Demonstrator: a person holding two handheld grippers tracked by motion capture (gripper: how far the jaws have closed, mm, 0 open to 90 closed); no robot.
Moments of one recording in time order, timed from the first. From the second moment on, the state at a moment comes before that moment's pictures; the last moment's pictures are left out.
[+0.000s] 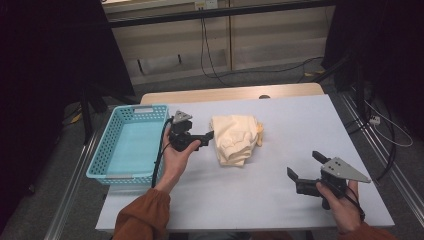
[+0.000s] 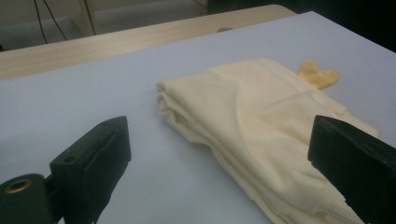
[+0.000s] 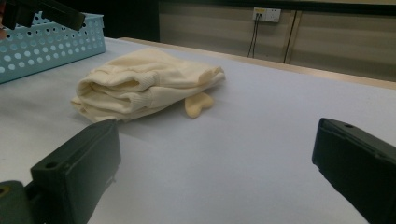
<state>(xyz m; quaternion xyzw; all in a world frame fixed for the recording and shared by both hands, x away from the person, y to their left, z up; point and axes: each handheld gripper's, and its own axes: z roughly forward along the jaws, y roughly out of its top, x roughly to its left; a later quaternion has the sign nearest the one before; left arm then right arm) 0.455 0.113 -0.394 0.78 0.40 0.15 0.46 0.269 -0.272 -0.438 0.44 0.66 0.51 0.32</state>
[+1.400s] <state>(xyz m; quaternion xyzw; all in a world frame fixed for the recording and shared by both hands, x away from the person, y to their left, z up) 0.501 0.076 -0.433 0.80 0.46 0.07 0.38 0.270 -0.271 -0.440 0.44 0.67 0.50 0.31</state>
